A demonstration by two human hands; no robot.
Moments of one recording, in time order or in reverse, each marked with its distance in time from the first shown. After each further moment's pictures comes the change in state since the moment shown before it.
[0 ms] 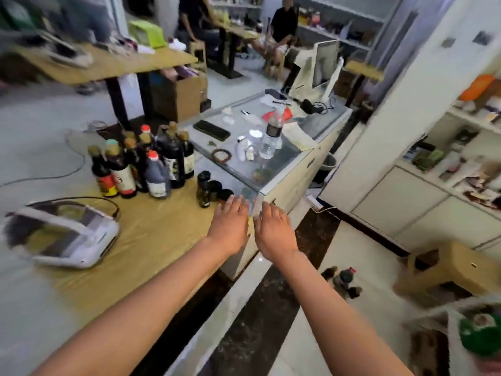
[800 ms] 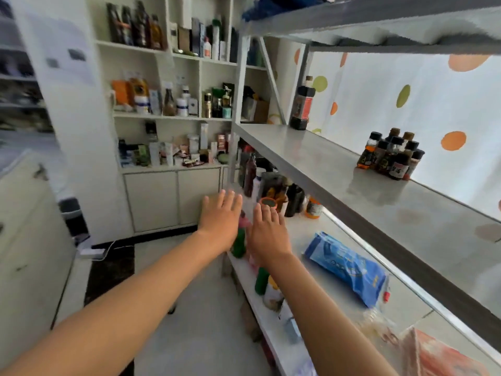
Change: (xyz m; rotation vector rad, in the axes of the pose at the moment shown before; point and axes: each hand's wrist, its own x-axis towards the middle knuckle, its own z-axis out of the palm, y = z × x) left_hand -0.131 0.723 0.019 0.244 0.003 1.006; right_hand -0.462 0.485 -0.251 -0.283 0.268 0.954
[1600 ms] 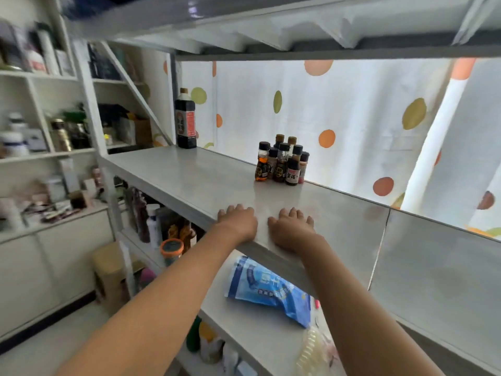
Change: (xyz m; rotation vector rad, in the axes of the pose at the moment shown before) left_hand 0.205 0.218 -0.039 -0.216 -0.128 0.395; right_hand 0.054 0.253 -0.064 0.062 -0.195 0.737
